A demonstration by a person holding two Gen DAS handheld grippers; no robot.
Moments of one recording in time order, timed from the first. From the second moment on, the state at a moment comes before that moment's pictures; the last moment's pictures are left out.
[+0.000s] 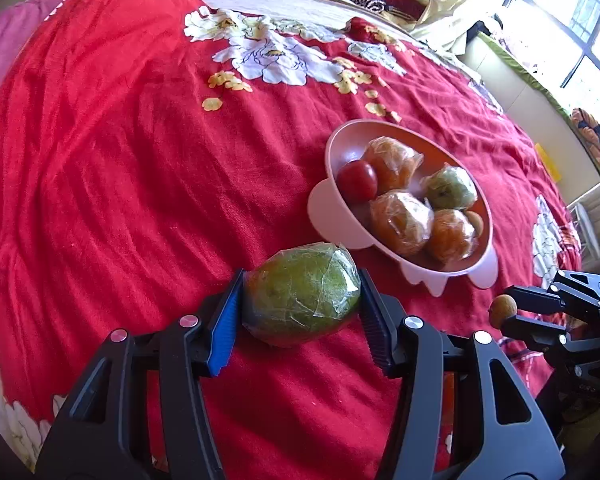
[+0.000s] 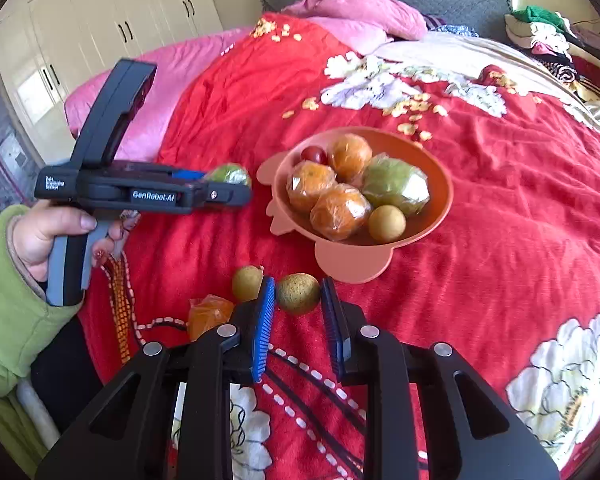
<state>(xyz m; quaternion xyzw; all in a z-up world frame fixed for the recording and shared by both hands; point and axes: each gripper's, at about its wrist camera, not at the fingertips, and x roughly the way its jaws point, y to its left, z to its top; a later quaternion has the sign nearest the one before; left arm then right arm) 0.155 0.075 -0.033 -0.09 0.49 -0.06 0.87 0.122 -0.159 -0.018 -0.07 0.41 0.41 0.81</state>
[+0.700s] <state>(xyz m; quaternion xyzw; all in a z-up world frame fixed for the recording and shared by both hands) 0.171 0.050 0.005 -0.08 0.46 -0.08 0.88 0.152 -0.172 0.008 -0.05 0.38 0.40 0.83</state>
